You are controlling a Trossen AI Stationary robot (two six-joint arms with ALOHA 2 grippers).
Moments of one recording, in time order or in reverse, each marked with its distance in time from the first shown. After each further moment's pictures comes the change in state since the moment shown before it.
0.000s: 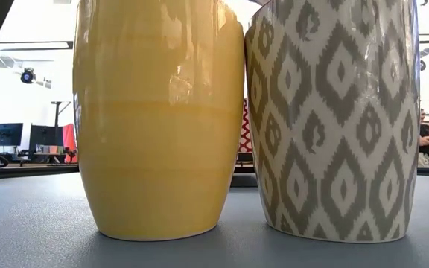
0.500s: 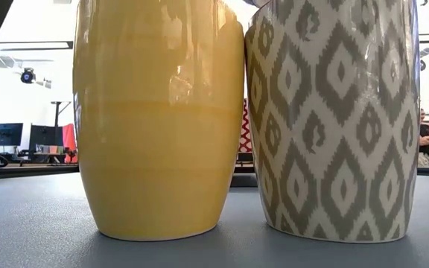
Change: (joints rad) left arm 0.001 -0.001 -0.015 -0.002 0.003 -0.008; right arm 0.002 -0.002 0.000 -0.004 0.025 -0.087
